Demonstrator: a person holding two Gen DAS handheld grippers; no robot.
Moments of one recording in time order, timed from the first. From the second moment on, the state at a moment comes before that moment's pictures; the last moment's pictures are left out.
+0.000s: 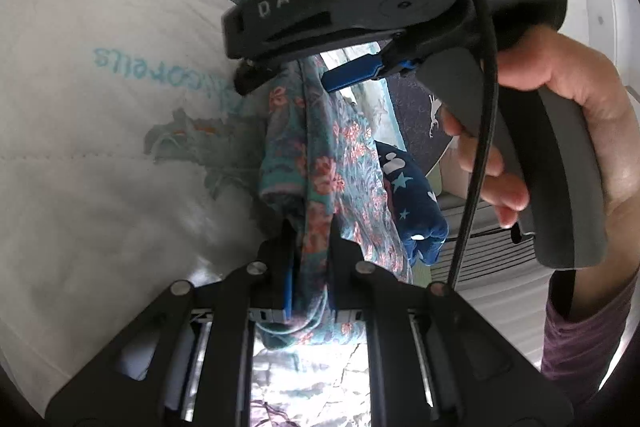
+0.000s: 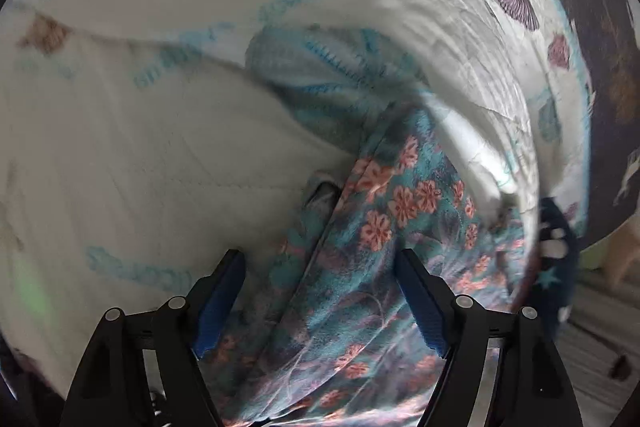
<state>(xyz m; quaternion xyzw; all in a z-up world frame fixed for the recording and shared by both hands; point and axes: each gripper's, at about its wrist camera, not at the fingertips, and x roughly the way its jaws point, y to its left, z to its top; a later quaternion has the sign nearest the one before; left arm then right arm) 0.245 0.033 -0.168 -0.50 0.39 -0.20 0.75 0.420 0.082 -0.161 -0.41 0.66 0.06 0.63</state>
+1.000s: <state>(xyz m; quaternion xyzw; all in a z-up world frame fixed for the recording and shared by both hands) 0.242 -0.129 -0.060 -0.38 0.40 -0.34 0.76 0.389 -0.174 0.031 -0.13 0.63 0.03 0.77</state>
